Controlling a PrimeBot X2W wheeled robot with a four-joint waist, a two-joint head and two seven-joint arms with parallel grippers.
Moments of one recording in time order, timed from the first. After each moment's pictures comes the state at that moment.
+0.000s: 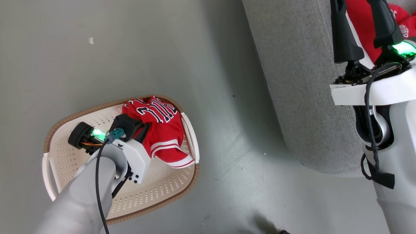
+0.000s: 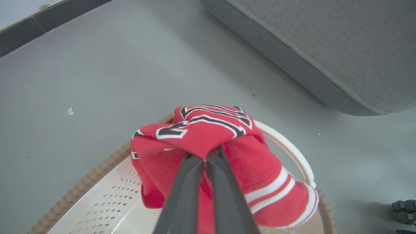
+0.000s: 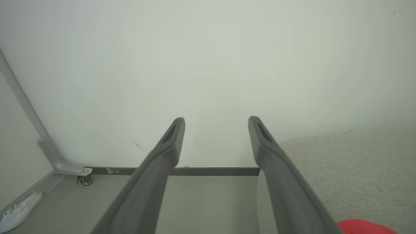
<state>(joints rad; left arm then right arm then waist) -0.77 0.12 -0.68 0.92 -0.35 -0.13 -0.24 -0.62 -0.12 0.11 -0.05 0.31 0.13 -0.26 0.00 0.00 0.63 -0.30</state>
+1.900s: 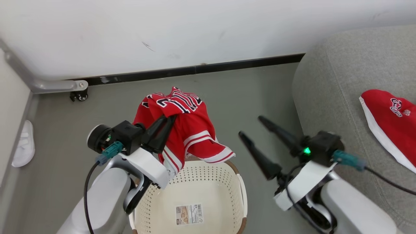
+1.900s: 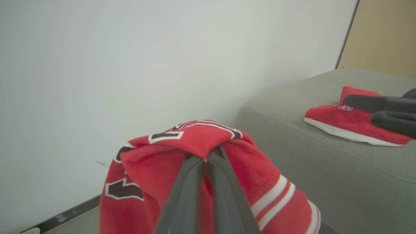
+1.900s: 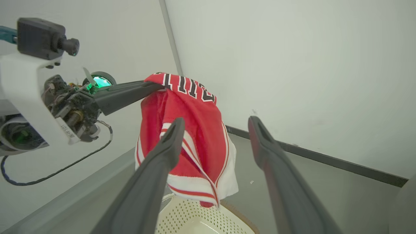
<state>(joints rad) -0.54 0.14 -0.53 0.38 -0.43 -0.13 -0.25 -0.39 -0.25 0.60 0.09 0.42 0.13 -0.26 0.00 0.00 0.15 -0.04</state>
